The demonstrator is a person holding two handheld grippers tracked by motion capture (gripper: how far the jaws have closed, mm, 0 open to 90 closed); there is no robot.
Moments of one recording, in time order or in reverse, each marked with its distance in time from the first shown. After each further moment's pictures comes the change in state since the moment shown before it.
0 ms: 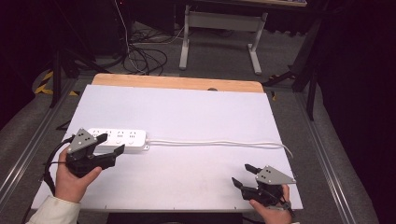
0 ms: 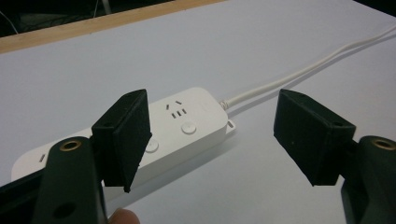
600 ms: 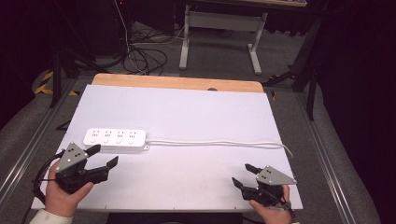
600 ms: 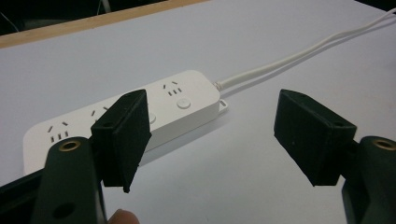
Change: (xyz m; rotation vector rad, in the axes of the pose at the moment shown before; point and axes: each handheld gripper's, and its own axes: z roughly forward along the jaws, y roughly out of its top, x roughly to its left) left arm -0.008 -0.023 -0.026 -0.019 -0.002 0.013; right arm 0.001 0.000 -0.001 -0.006 -0.003 0.000
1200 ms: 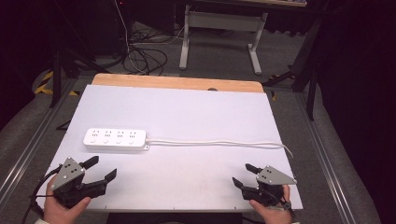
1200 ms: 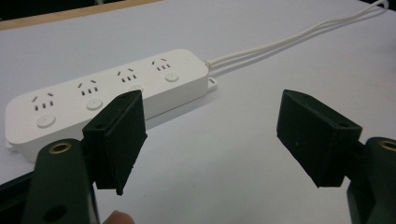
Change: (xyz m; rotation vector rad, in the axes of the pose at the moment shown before) left arm -0.009 -0.036 -0.011 -0.026 -0.009 0.015; right arm -0.001 0.000 0.000 -0.002 -0.001 0.001
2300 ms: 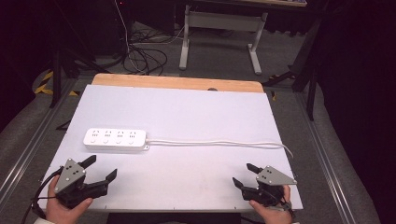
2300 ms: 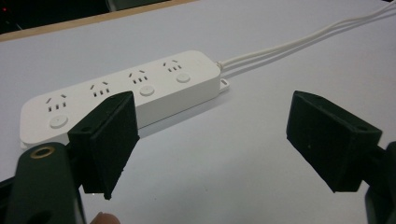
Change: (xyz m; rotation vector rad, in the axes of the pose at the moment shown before) left arm -0.001 -0.010 0.006 -0.036 0.042 0.014; right arm 0.001 0.001 -0.002 0.006 -0.021 0.001
